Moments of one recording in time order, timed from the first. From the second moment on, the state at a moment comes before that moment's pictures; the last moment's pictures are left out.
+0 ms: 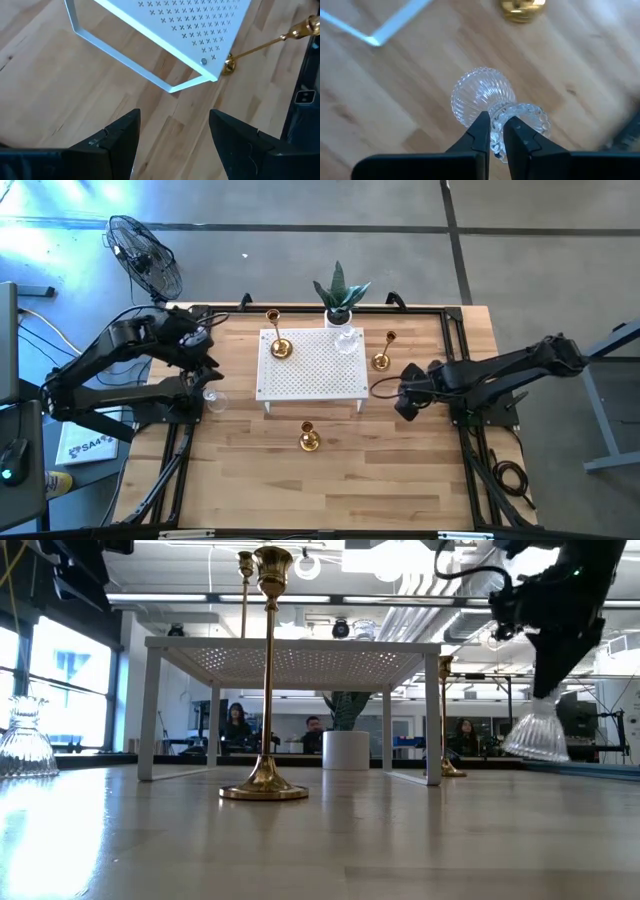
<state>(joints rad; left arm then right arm) 0.48 0.69 1.06 -1.31 0.27 -0.22 0.17 1.16 0.83 -1.09 0.35 0.89</state>
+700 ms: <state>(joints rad) 0.48 0.53 0.95 -0.92 0.49 -0.09 0.27 1.31 1.48 -1.46 0.51 0.78</state>
